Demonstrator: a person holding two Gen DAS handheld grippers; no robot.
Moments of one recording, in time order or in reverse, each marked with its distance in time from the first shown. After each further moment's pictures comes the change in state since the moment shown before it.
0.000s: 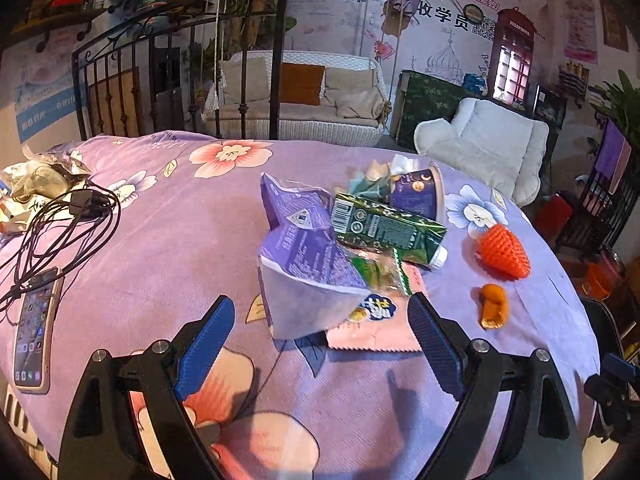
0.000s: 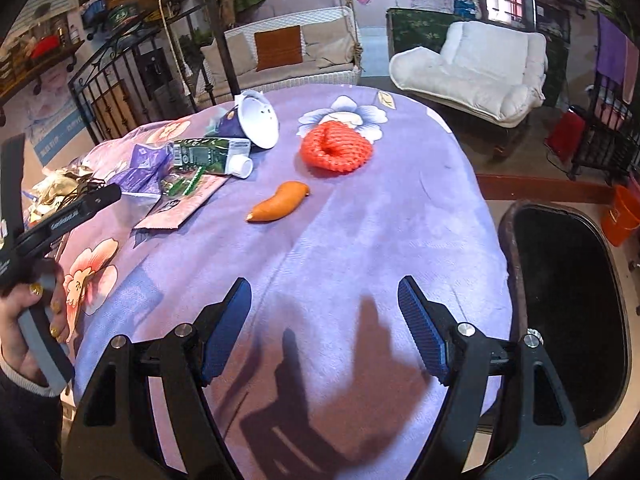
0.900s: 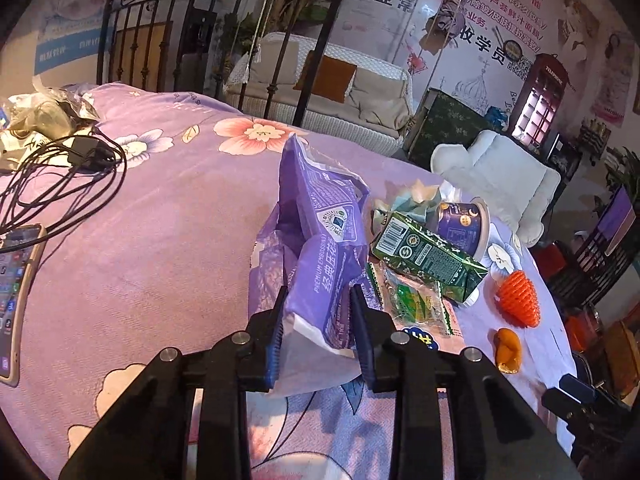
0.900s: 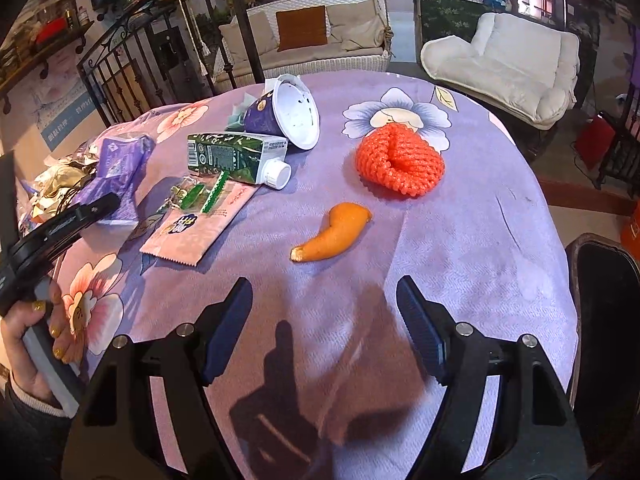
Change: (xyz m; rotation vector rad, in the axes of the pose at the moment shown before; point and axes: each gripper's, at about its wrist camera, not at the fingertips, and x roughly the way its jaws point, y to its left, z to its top) left arm 0.016 0.052 0.006 -0.192 -0.005 -0.048; right arm 0.063 0.043 0.047 -0.035 0.082 0.049
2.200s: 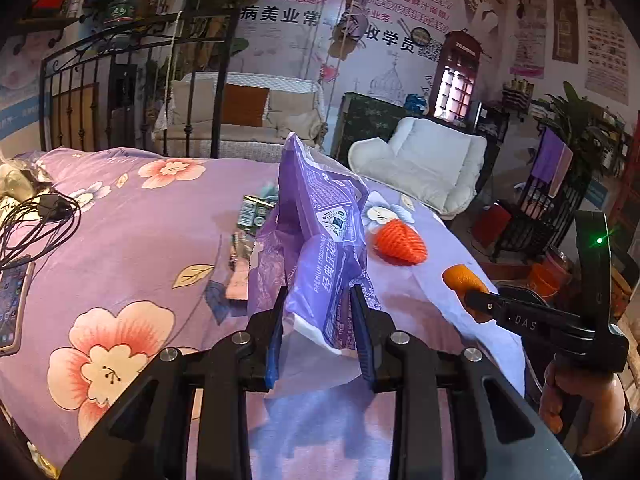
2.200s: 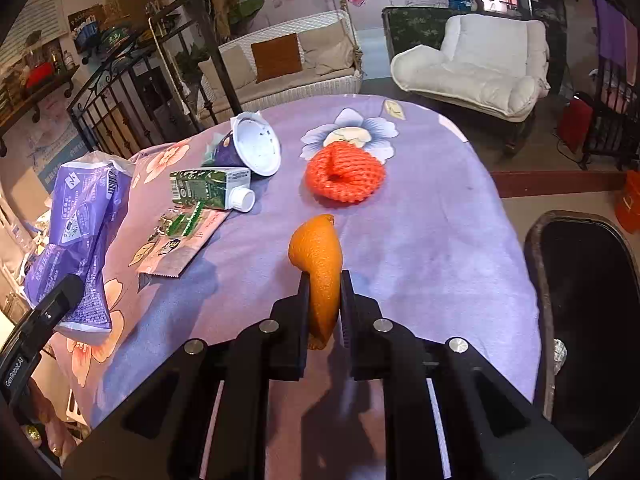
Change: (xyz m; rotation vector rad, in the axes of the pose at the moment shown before) left arm -0.078 -0.099 -0.063 0.240 -0.063 -0.193; right arm -0.043 -0.044 -0.023 0.122 -0.115 -0.010
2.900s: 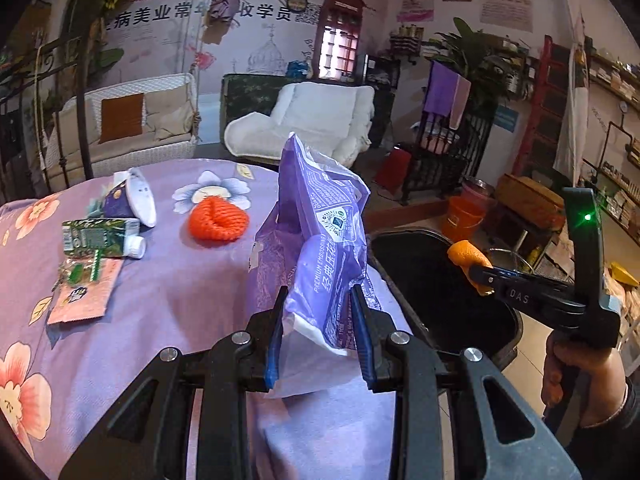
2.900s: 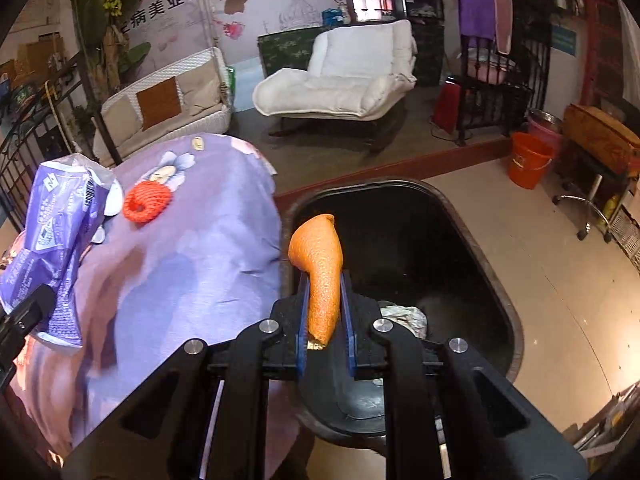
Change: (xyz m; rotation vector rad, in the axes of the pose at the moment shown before) left arm 0.038 -0.145 -0.022 0.269 0.096 -0.311; right arm -0.081 -0.158 -0.047 0.216 -0.094 -0.351
